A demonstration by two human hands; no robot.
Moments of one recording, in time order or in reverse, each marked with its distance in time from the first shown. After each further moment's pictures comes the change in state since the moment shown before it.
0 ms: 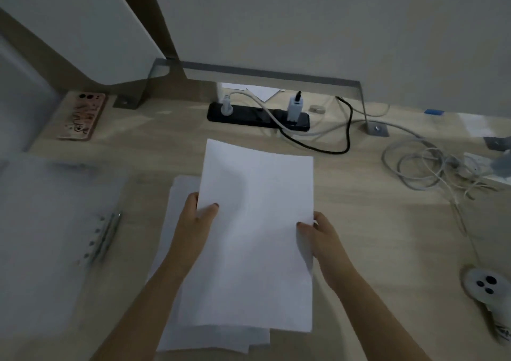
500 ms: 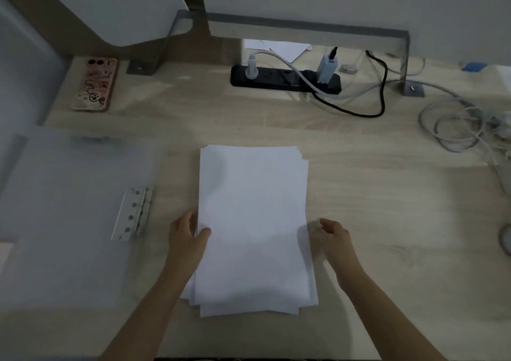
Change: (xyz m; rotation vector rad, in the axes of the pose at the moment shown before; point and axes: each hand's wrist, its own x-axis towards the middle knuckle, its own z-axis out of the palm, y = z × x) left_hand 0.009 -0.108 -0.089 0.292 -0.002 -0.192; right_hand -0.024 0.060 0.063 -0.305 0.122 0.175
